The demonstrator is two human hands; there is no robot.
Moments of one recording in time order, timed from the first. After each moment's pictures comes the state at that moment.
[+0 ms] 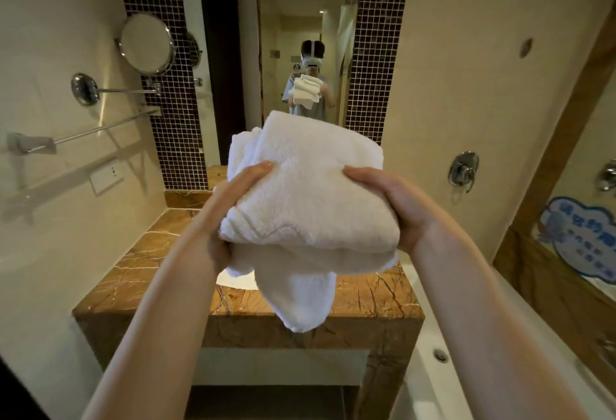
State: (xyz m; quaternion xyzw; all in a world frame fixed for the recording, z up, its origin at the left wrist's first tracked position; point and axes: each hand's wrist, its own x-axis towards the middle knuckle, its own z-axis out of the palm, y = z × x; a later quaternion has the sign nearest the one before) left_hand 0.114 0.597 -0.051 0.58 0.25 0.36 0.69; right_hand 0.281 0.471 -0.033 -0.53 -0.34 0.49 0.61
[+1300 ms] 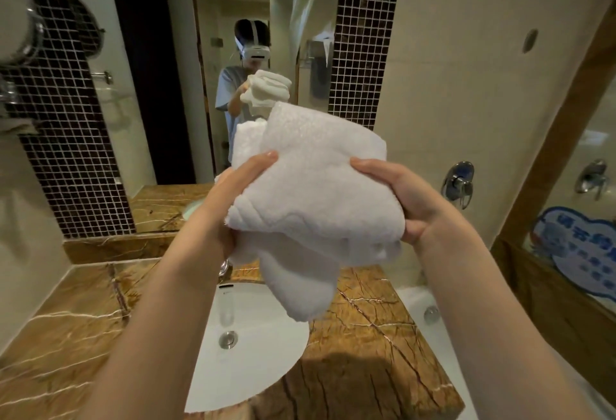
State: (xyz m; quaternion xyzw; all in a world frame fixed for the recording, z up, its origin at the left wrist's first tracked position) left_hand 0.304 0.857 -0.040 0.57 0.26 0.31 0.72; right_hand 0.451 0.715 -0.033 -0.50 -0.27 0.46 0.69
